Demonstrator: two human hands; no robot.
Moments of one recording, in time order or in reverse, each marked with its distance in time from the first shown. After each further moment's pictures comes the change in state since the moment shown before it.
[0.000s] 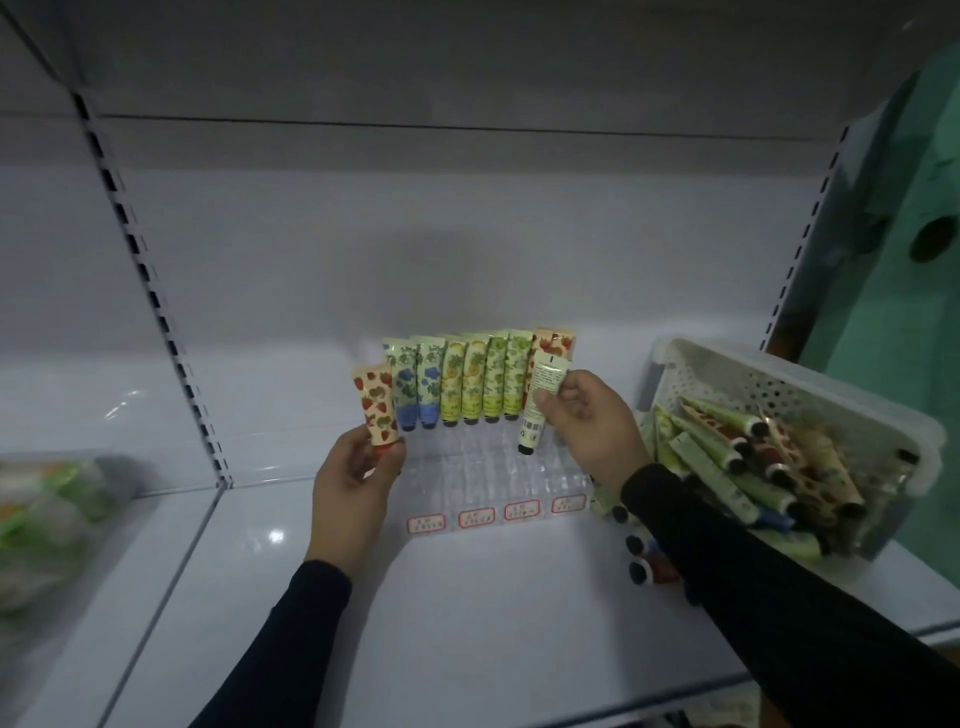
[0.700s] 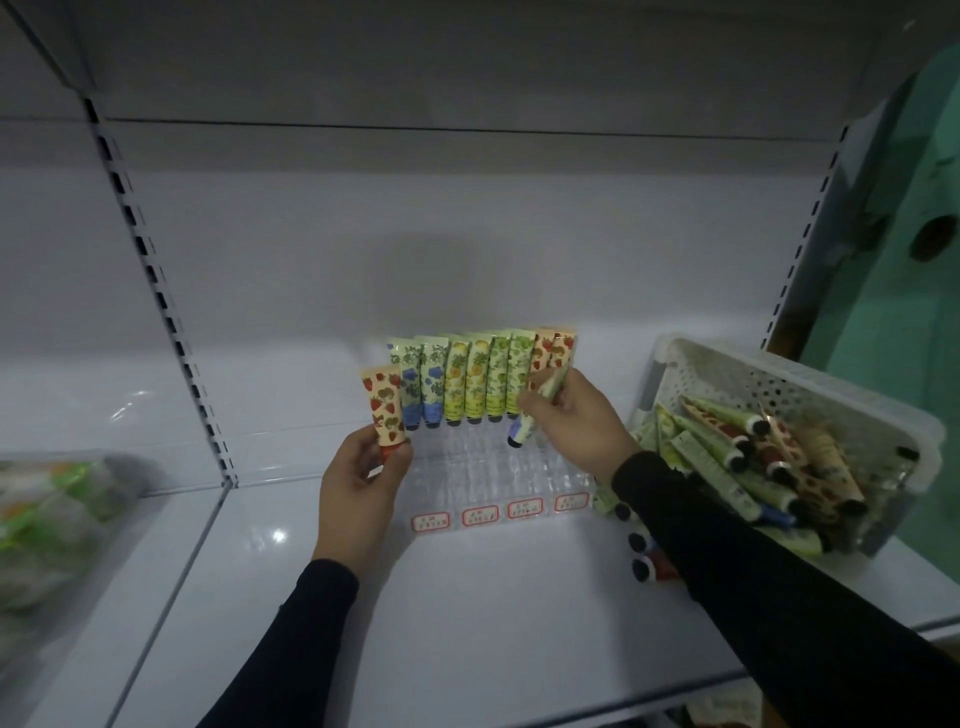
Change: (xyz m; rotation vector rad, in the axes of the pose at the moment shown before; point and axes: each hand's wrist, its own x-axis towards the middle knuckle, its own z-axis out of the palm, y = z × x) left_hand 0.000 -0.003 -0.001 0.041 -0.033 0.037; right_hand 0.005 -0.019 0.008 -0.053 -0.187 0.110
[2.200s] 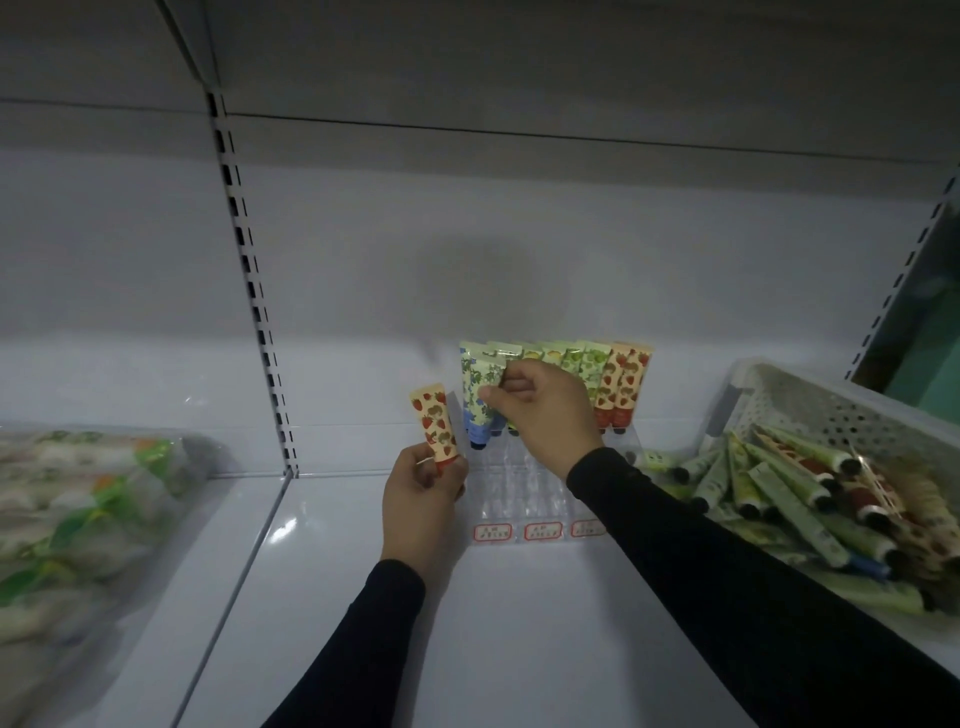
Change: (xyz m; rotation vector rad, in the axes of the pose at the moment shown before) left_hand 0.005 -0.021 0.002 -0.318 0.084 -0.281; right_hand 0.023 -0.049 0.083 -0.035 0.078 -0.238
